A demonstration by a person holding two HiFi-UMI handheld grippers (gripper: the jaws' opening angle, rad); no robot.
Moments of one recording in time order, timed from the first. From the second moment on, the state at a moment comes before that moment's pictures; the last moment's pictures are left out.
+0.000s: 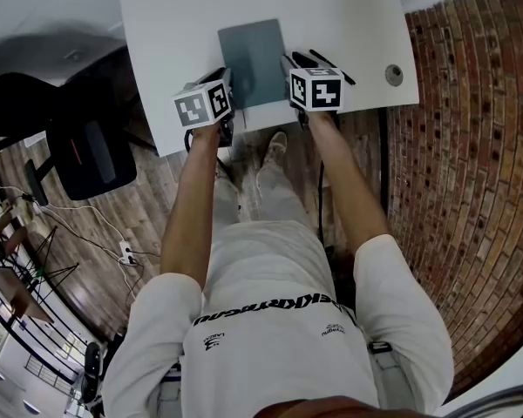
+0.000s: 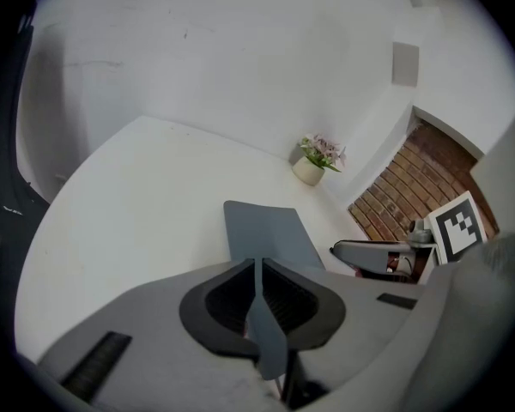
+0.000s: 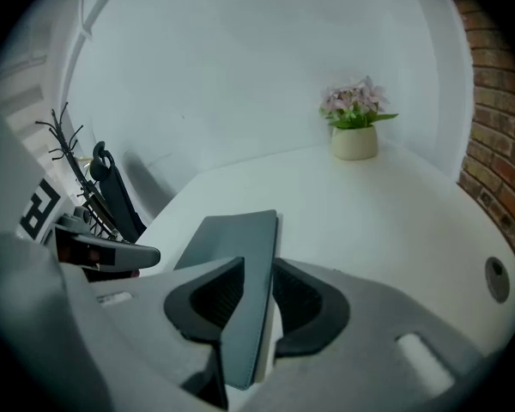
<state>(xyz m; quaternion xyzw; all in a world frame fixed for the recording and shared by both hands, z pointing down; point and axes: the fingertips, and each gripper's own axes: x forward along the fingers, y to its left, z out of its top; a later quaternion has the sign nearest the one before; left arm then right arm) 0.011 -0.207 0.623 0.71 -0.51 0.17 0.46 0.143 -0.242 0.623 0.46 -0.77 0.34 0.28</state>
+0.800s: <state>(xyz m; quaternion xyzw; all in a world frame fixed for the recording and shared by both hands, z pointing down) 0.060 -0.164 0.507 0.80 -0.54 0.07 0.26 0.233 -0.238 0.597 0.47 -0.78 0.20 0.36</state>
